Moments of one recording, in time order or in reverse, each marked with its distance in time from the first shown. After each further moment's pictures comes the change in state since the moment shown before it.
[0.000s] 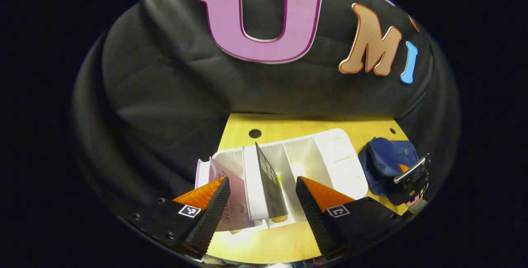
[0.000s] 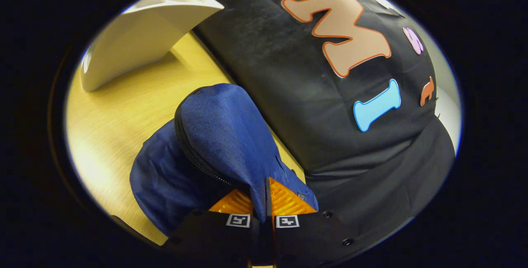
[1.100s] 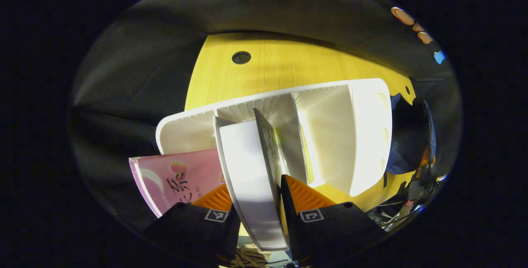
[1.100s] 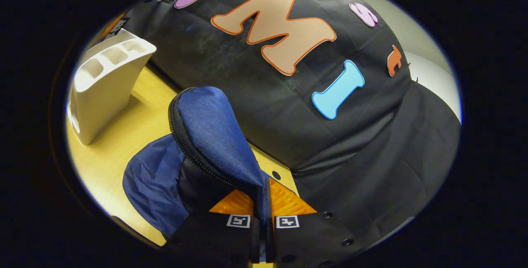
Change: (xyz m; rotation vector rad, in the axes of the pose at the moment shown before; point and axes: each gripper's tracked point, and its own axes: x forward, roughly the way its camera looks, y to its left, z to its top) left arm 0.093 -0.020 -0.061 -0.063 0.637 -0.062; right arm -0.024 -0.089 0.010 0.256 -0.029 -0.082
